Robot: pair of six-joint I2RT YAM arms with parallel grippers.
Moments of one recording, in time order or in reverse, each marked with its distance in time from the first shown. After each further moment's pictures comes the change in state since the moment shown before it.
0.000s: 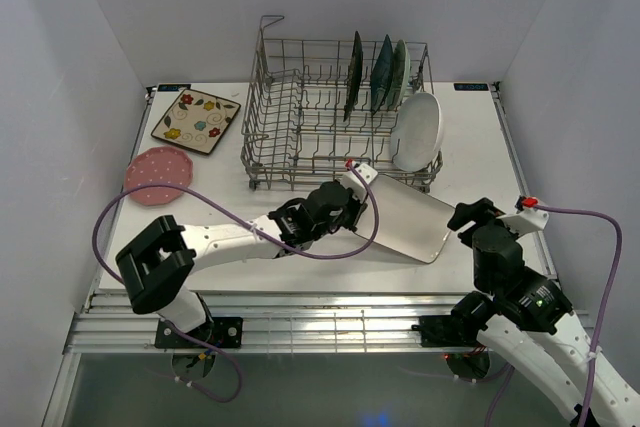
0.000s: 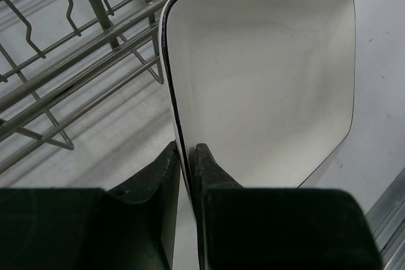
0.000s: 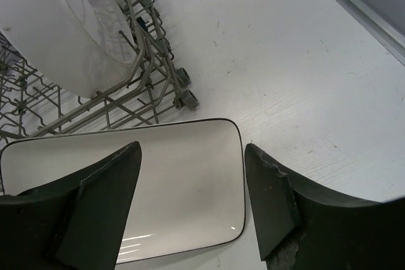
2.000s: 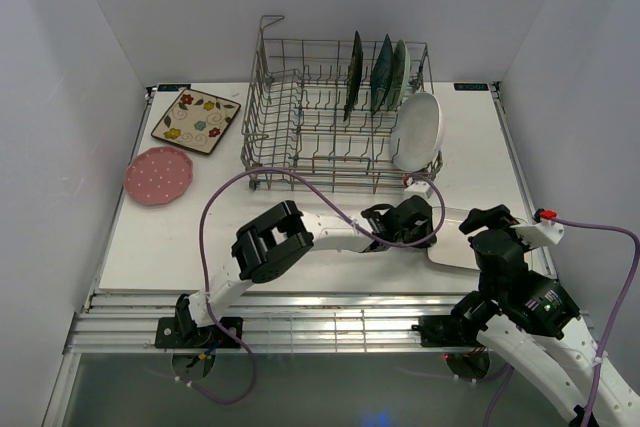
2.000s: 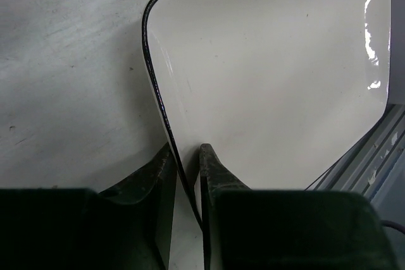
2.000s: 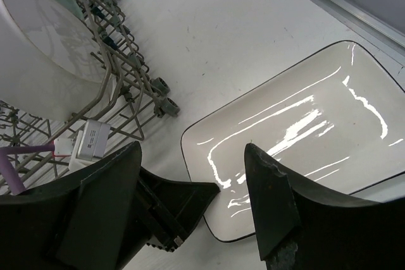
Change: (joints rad) left arm -0.118 0.701 0.663 -0.191 0.154 -0.657; right arm 0.000 -0.016 0.032 -0.178 0.092 0.212
